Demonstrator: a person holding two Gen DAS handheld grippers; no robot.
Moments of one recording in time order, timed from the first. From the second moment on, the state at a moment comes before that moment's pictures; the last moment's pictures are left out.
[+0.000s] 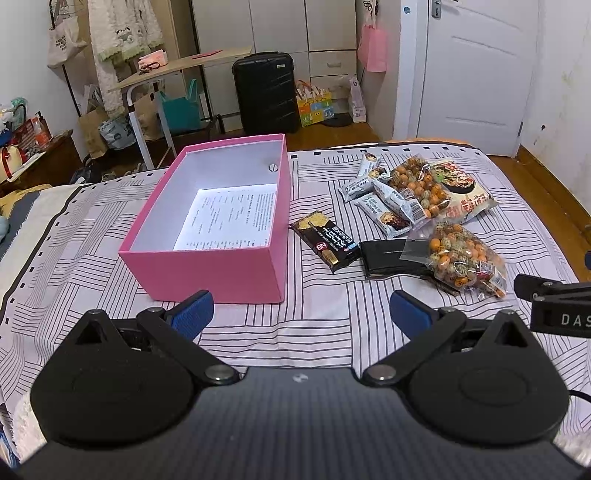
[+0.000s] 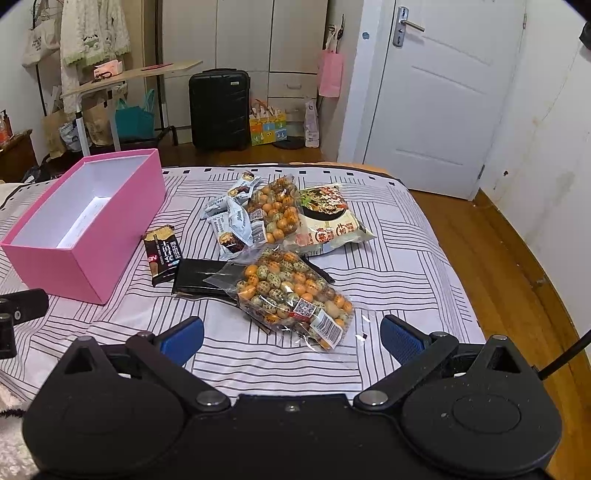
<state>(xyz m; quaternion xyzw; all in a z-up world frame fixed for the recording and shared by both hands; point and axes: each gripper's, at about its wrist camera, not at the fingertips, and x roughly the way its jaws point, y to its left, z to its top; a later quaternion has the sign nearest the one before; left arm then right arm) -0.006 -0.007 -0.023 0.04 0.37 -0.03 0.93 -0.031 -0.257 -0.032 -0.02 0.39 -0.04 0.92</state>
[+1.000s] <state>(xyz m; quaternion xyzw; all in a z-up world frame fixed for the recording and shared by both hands) 0.060 -0.059 -0.062 0.05 0.39 -0.08 0.92 0.015 -0.292 -0.084 -0.16 0.32 0.15 0.92</state>
